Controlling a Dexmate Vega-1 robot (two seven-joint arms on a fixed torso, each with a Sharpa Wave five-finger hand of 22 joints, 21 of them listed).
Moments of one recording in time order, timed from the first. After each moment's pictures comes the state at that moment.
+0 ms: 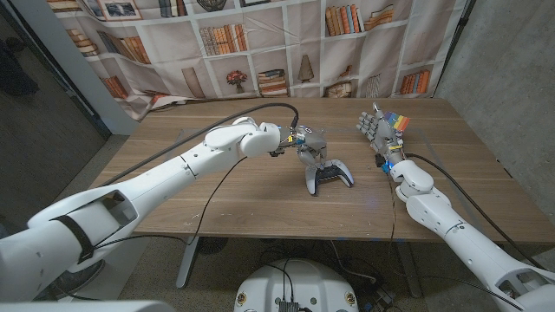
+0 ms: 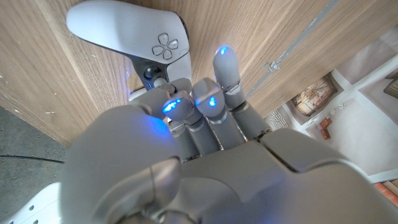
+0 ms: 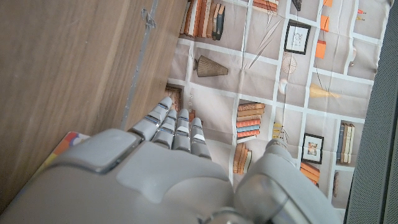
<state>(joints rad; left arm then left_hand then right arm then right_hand) 0.41 0.61 0.91 -1.71 0.79 -0.23 -0.45 0.91 0.02 0.92 -0.17 0.44 1.03 -0.16 0.18 0.19 1.37 -0.17 1.48 0.56 1.42 -0.19 1.44 0.71 0.94 -0.13 1.56 0.31 -0.90 -0.53 -0.35 -1.35 0.66 0.31 0.00 0.23 0.00 0.18 -0.06 0.18 0.13 0.11 0.20 0.19 0.17 0.13 0.21 0.18 0.11 0.08 0.19 0.18 0.19 -0.04 0.22 0.18</state>
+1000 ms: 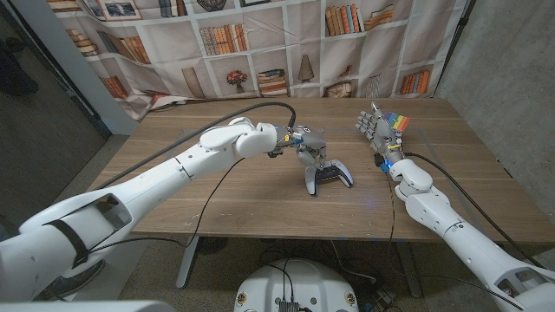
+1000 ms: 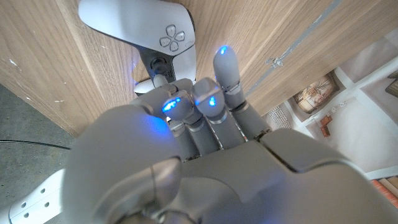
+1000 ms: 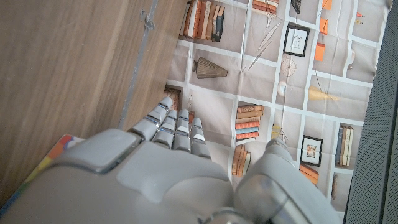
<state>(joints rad) 0.44 0.63 0.88 -1.75 0.76 -0.23 -0.44 0.91 0.02 0.93 -0.17 0.43 1.05 -0.16 0.18 0.19 1.37 -0.17 1.47 0.56 1.42 -0.19 1.44 0.70 0.94 -0.13 1.56 0.31 -0.89 -0.53 -0.35 -1.35 0.65 0.31 0.00 0.23 0.00 0.18 -0.07 0.18 0.13 0.11 0.20 0.19 0.17 0.13 0.21 0.18 0.11 0.08 0.19 0.18 0.19 -0.04 0.22 0.18</state>
